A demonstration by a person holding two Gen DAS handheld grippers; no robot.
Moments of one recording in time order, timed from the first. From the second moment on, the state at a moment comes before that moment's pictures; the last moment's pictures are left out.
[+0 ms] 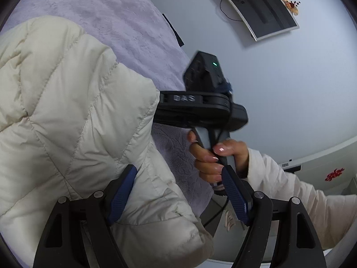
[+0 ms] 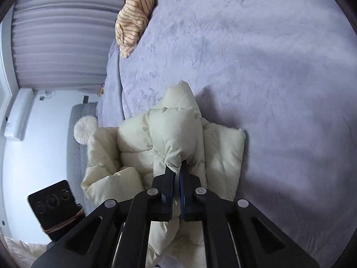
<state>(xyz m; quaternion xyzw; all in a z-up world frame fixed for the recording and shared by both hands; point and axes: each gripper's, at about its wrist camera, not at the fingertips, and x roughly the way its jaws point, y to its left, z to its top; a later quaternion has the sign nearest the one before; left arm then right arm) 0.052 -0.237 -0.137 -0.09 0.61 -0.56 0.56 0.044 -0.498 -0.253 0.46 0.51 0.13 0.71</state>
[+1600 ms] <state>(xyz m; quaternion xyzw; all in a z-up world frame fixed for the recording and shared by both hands) 0.088 -0.150 -0.169 -0.07 0.66 -0.35 0.66 0.050 -0.458 -0.254 0.32 0.61 0.11 0.72</state>
